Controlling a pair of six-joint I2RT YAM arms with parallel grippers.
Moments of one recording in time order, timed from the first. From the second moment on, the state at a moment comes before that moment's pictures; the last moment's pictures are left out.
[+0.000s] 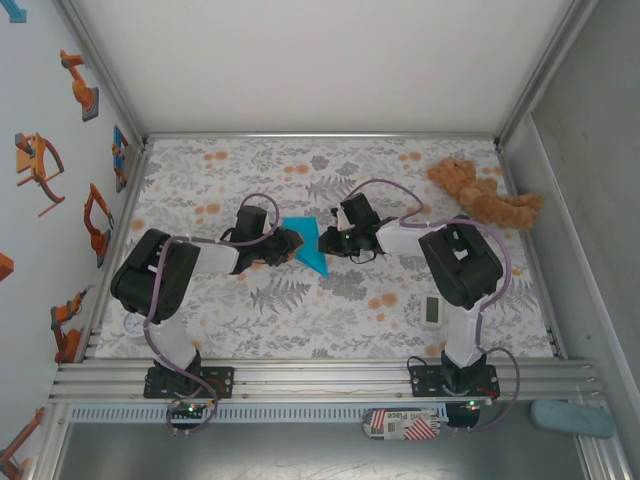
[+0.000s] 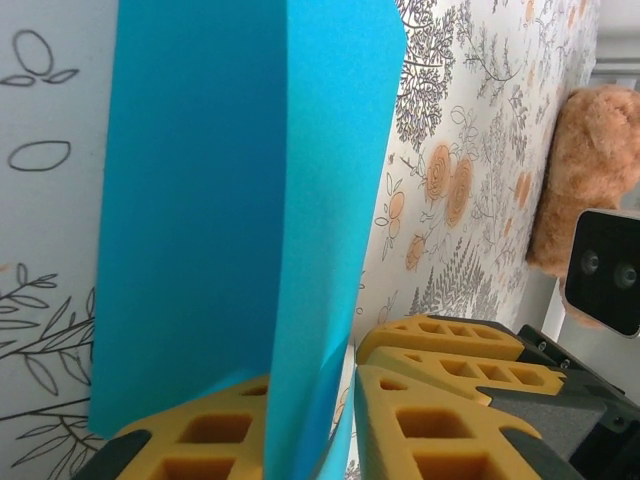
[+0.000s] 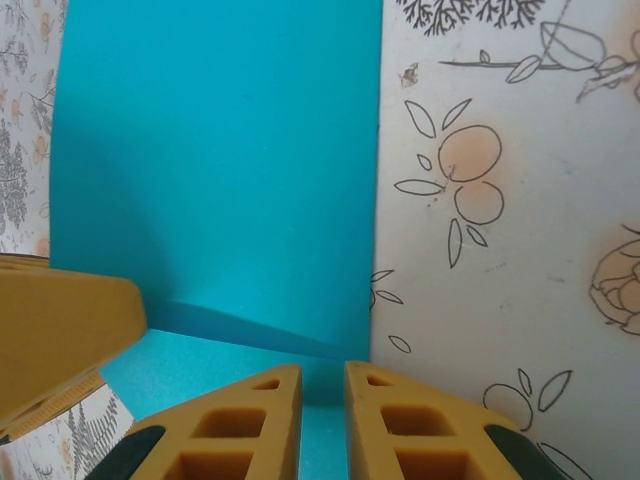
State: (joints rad) left arm -0.51 1.79 0.75 0.31 0.48 -1.13; right arm 0.59 1.95 1.08 -0.07 -0.45 0.61
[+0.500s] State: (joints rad) left arm -0.49 1.73 0.75 0.24 0.41 -1.11; right arm 0.54 1.77 0.99 -0.04 -0.37 0.52
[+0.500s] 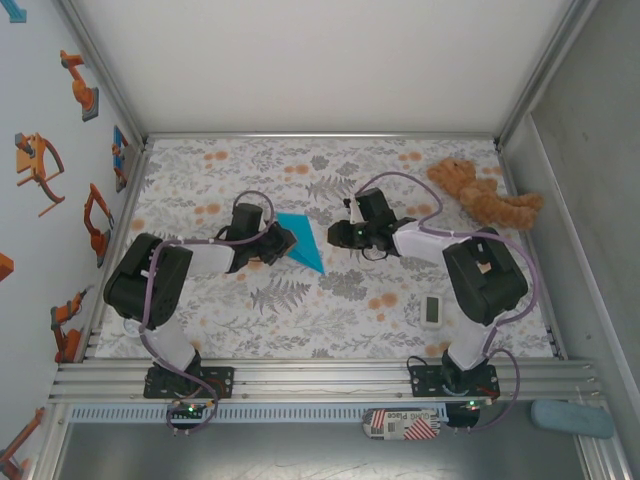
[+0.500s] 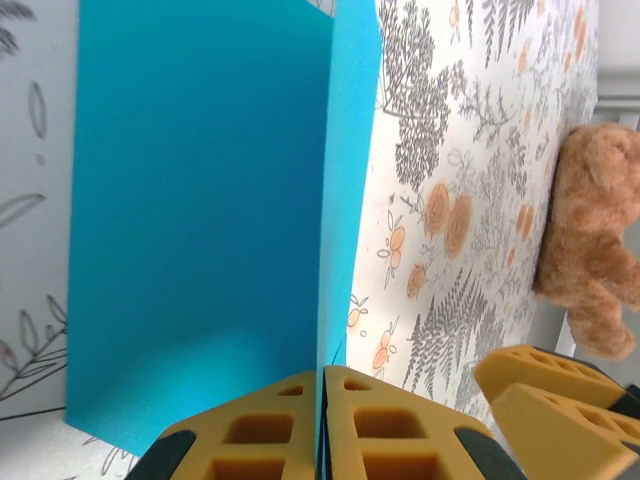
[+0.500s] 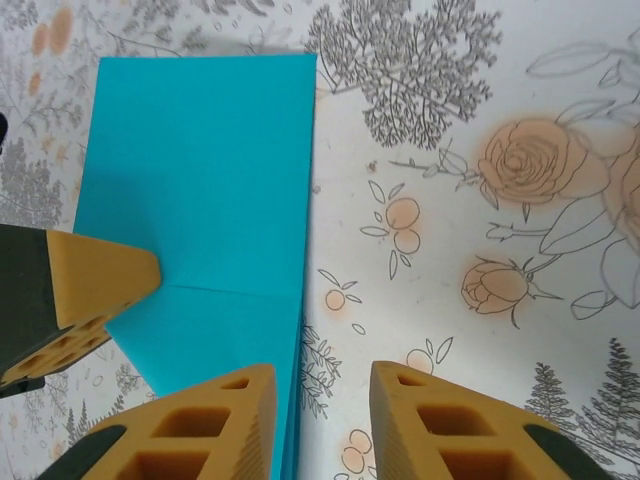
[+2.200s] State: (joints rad) left arm -0.48 1.68 0.88 -0.11 0.24 -1.17; right arm 0.84 1.86 1.00 0.04 -0.07 0.06
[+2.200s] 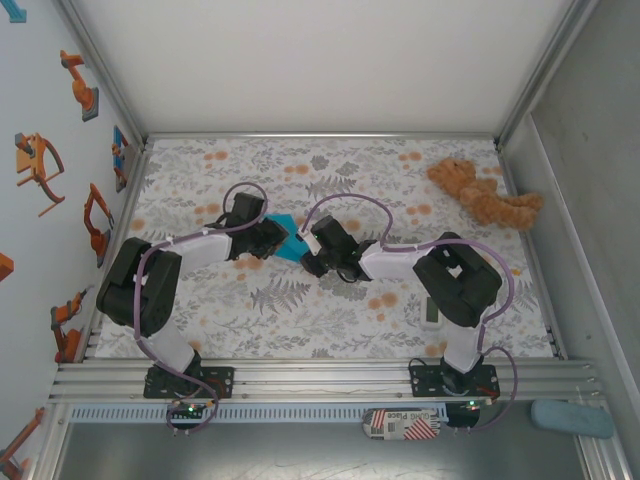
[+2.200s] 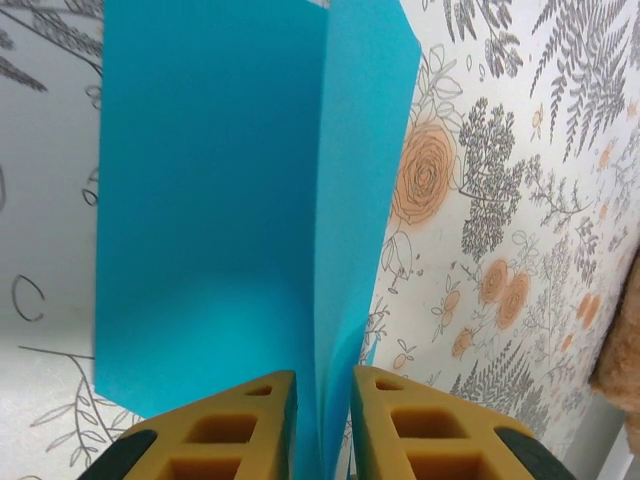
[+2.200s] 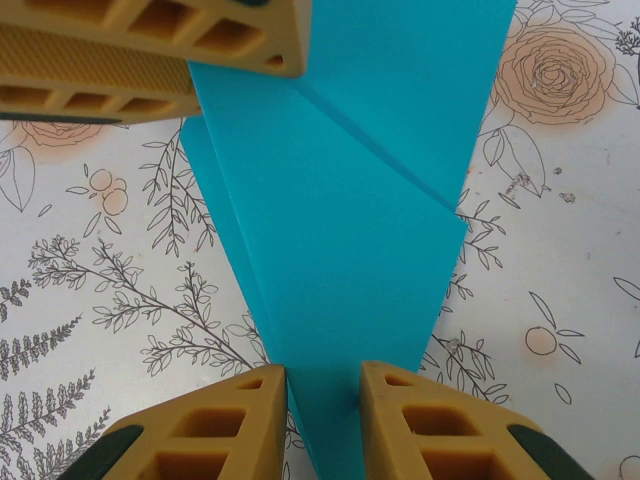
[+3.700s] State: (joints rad) left arm -0.46 1.68 0.90 -0.13 0.30 -1.19; right arm 0.84 1.90 1.01 0.06 -0.07 0.04
